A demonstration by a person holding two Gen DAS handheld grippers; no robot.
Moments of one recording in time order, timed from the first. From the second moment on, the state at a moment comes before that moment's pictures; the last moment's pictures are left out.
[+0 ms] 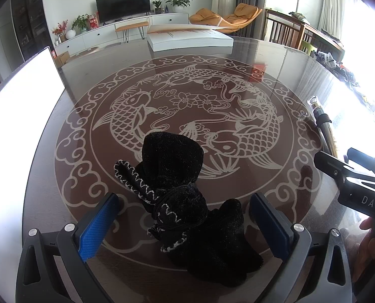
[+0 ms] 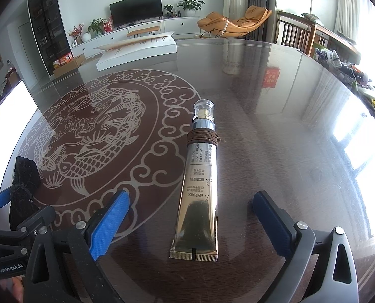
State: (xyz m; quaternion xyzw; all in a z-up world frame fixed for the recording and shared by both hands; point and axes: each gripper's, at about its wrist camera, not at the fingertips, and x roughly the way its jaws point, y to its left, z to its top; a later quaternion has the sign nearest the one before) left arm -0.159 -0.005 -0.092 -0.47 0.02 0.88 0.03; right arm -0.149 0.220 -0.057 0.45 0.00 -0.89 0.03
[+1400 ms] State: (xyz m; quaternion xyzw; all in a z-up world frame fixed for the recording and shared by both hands) left arm -0.161 -0.007 -0.096 -0.46 0.02 0.88 0.03; right arm -0.148 0.220 -0.057 0.45 -0.01 -0.89 0.03
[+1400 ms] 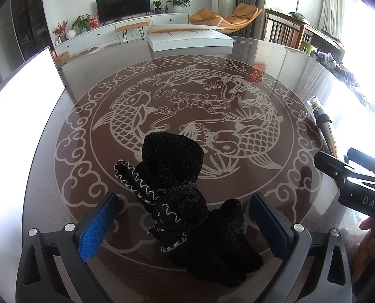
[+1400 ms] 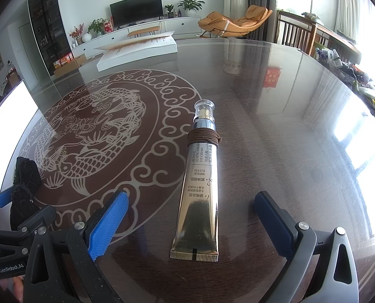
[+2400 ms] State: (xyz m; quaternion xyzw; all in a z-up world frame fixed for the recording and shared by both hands) left arm -0.140 0.015 -0.049 -0.44 0.08 0.89 0.05; right arm -0.149 0.203 -0.015 0.51 -0.04 -0.86 0.05
